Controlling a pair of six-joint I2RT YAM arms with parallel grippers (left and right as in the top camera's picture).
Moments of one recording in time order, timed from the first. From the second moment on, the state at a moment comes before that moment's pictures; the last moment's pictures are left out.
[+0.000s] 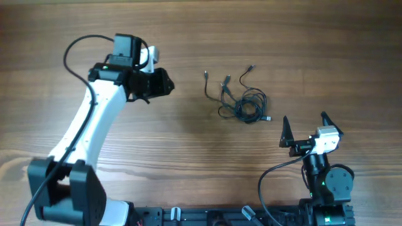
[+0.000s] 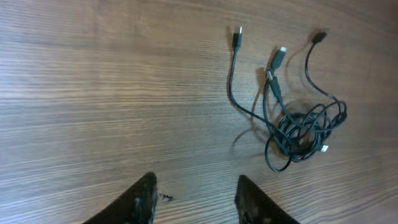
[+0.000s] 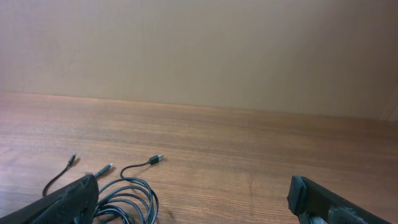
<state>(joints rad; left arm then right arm) -0.17 1.63 1.26 -0.80 0.36 -0.32 0.04 0.02 0.01 0.00 -0.05 -0.04</state>
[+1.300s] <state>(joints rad) -0.50 2.00 1.25 -0.45 0.28 -0.55 0.04 0.02 0.01 0.00 -0.05 -0.04</state>
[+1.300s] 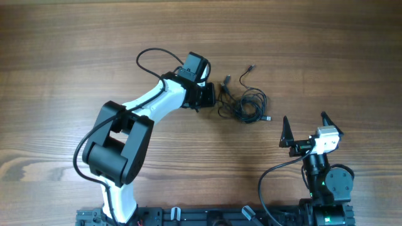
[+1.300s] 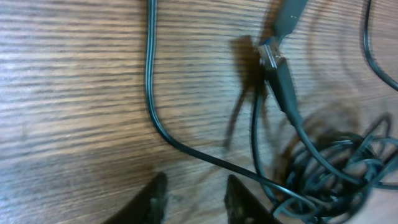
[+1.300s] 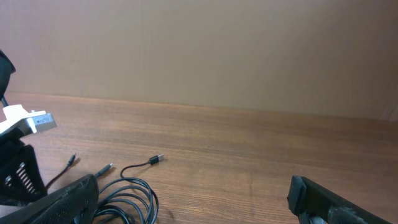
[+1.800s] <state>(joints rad) -0.53 2.00 1.25 -0.47 0.00 -0.60 0.04 0.02 0.01 0.00 -0.05 -0.04</state>
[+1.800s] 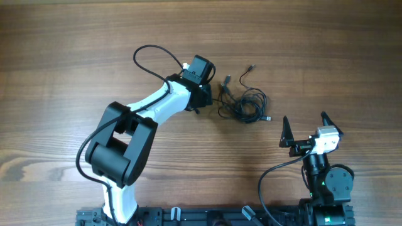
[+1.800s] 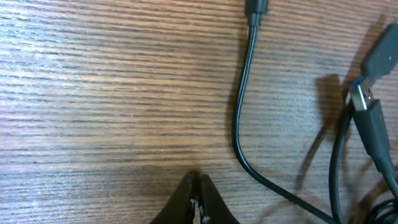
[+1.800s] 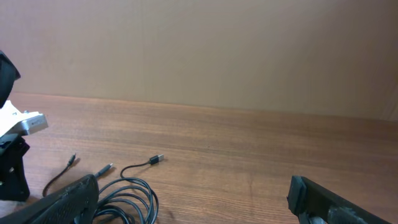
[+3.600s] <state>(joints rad) -0.54 2.05 1.30 -0.45 -0.18 -0.62 0.04 0.02 0.01 0.00 -0.05 -0.04</state>
